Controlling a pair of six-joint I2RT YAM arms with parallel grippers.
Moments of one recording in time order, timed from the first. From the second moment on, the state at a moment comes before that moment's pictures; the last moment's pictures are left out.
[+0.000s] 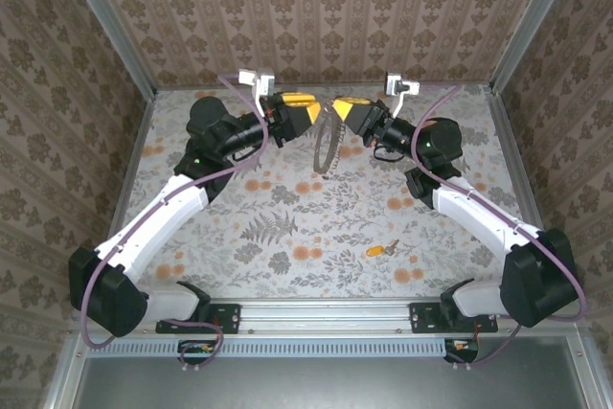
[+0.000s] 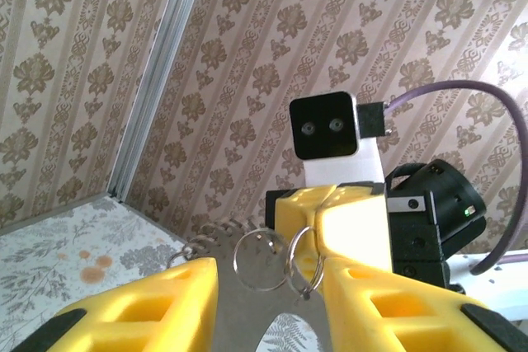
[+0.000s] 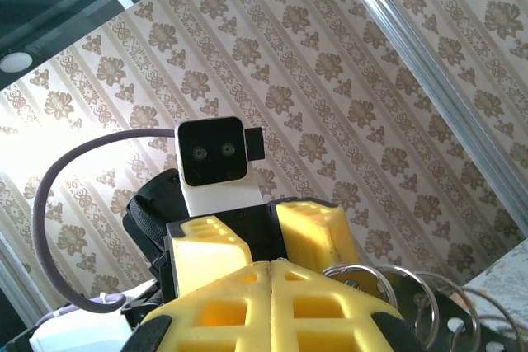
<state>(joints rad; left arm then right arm) -0.58 1.29 1.14 0.38 0.71 -0.57 0.40 1.34 0.94 0.96 -0.68 0.99</state>
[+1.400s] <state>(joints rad) -0.60 1.34 1.14 0.48 0.78 -0.64 0.41 1.36 0.94 0.97 -0.69 1.00</state>
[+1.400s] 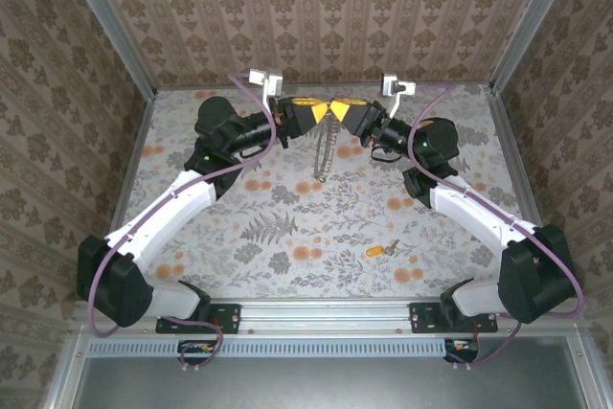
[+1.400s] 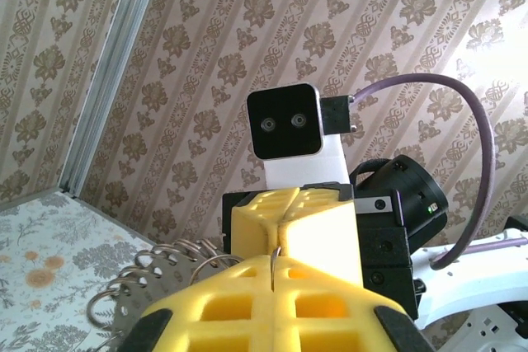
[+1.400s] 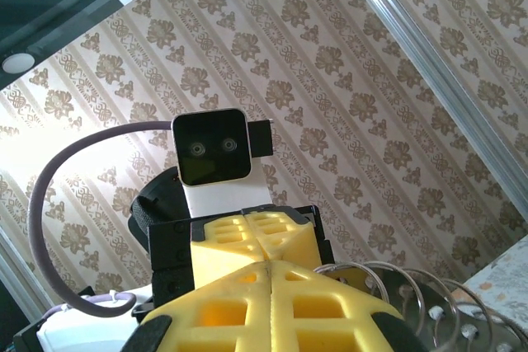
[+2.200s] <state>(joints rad) -0.59 1.34 1.13 0.15 0.72 -0.43 0.35 1.22 0.91 0.52 -0.60 0.87</state>
